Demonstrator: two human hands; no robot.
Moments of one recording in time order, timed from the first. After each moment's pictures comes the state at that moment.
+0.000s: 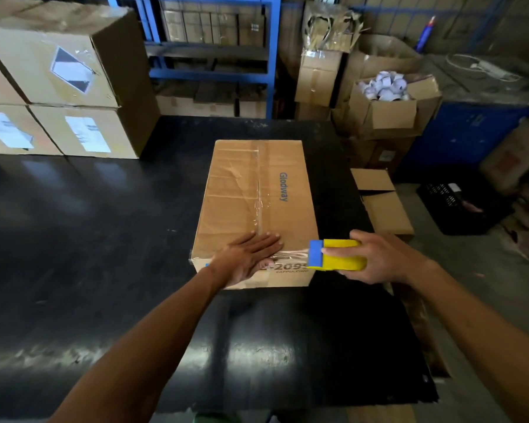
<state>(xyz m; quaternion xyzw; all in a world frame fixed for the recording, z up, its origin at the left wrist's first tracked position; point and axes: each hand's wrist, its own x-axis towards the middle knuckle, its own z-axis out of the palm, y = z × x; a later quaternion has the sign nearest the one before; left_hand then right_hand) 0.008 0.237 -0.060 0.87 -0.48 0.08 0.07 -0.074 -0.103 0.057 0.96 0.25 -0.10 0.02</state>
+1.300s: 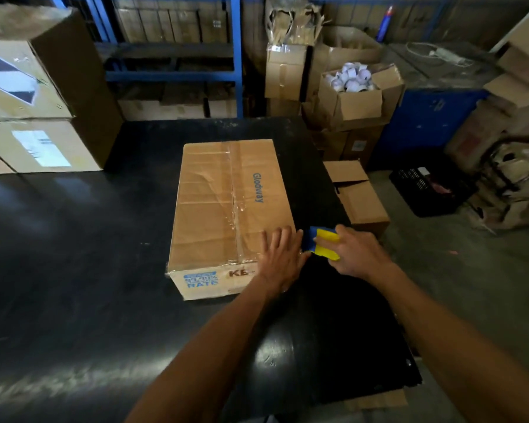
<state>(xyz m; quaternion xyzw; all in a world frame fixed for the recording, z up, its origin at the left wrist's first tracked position) -0.027 0.089 -0.044 0.95 -0.29 0.03 0.10 -0.073 -0.098 0.027 0.98 0.09 -0.07 0.13</state>
